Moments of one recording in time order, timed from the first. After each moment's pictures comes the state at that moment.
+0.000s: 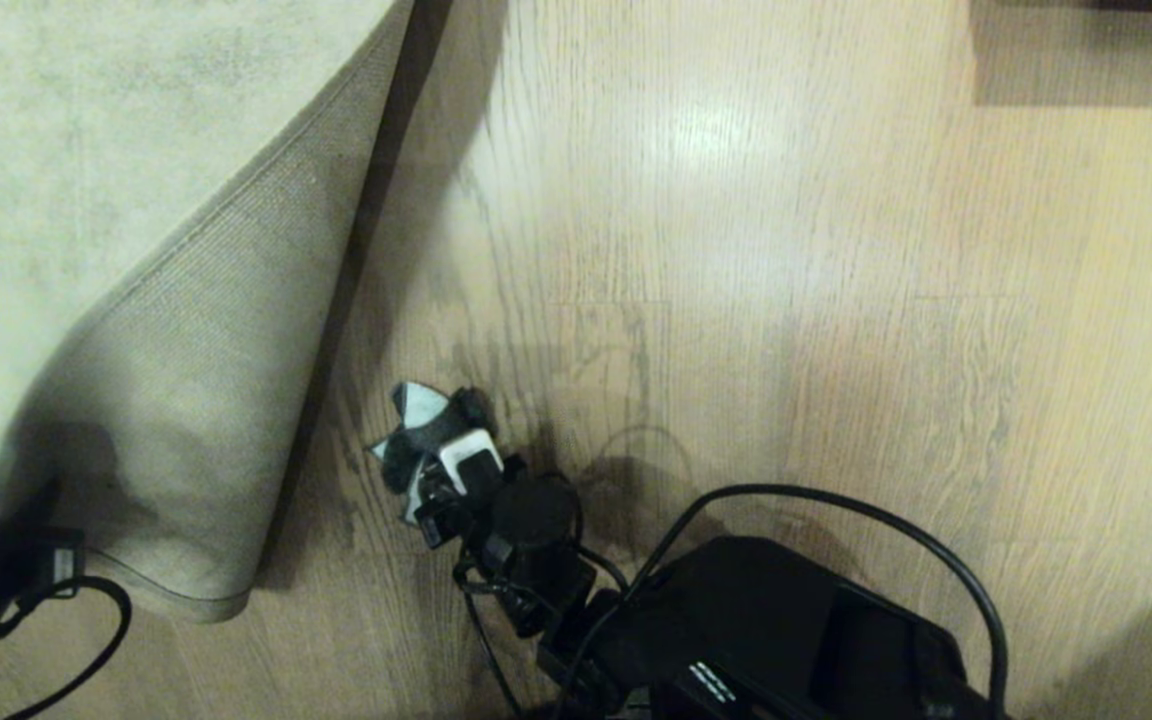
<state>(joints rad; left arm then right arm) 0.40 1.61 0.00 -1.50 0.01 0.40 0.99 2.75 -1.77 -1.19 -0.30 -0.16</state>
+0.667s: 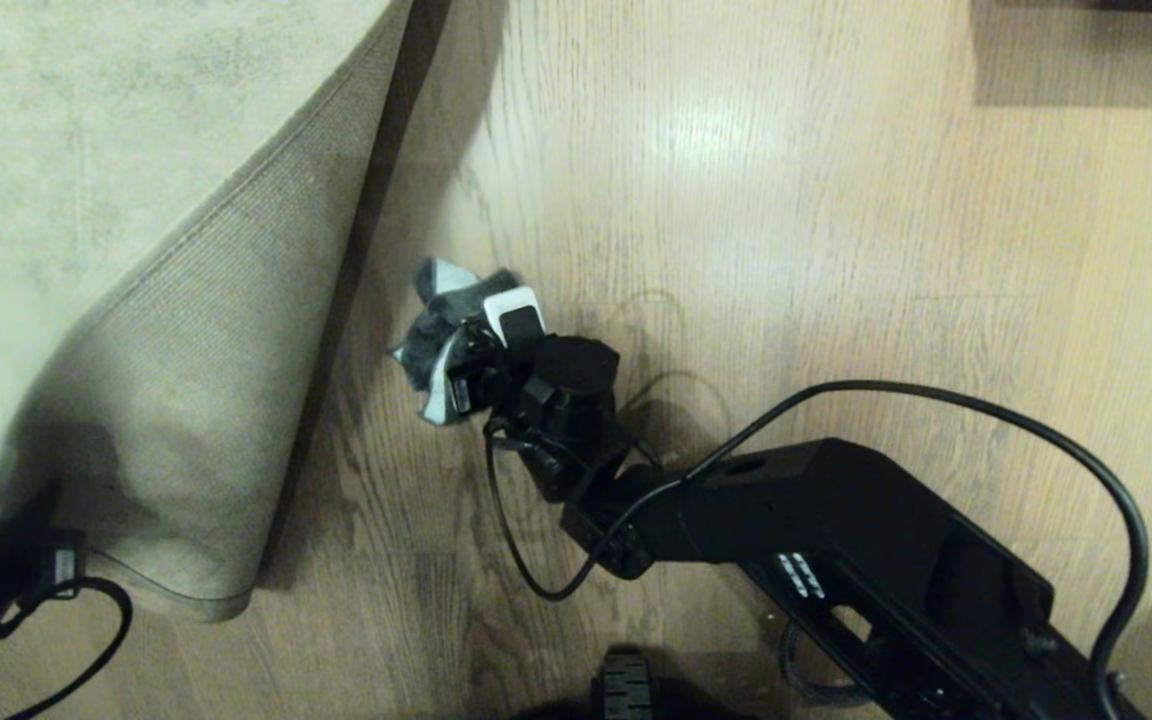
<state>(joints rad) 0.40 1.61 0.00 -1.50 0.01 0.39 0.88 2.61 -1.92 -0.98 -0.30 -0.16</state>
